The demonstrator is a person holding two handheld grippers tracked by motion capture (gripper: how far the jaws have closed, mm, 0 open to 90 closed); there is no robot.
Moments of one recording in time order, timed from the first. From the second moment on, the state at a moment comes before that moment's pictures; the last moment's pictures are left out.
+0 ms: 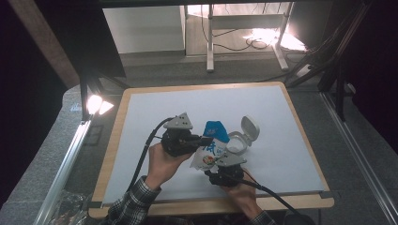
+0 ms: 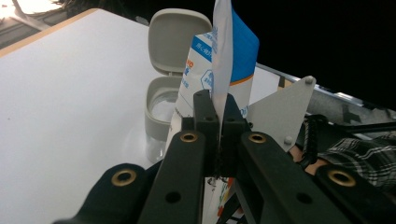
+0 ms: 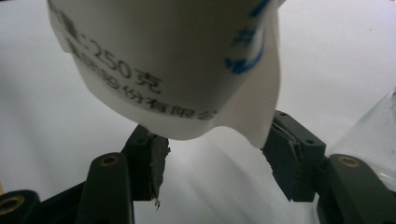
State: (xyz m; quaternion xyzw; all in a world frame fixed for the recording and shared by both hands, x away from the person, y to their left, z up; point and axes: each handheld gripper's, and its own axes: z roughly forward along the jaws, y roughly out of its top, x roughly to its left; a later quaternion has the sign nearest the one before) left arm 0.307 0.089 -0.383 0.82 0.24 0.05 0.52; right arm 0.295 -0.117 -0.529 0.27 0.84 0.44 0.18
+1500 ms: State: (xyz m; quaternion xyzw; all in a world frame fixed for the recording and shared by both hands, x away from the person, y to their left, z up) left arm 0.327 0.082 -0.394 0.81 0.27 0.01 0.52; right arm 0.292 -0.114 -0.524 0.23 0.83 0.47 0.17
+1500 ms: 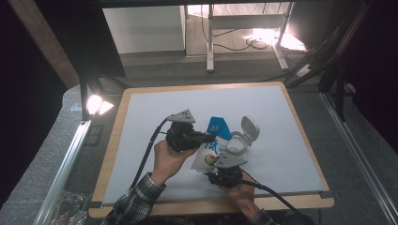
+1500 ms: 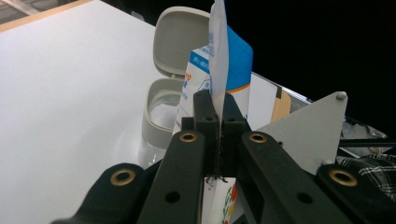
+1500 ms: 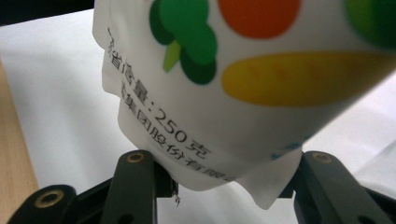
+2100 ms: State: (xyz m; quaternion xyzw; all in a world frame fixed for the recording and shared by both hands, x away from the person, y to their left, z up) left arm 0.337 0.070 -0.401 0.82 0.26 0.03 0.51; right arm 0.291 -0.127 -0.524 0.23 0.84 0.48 0.09
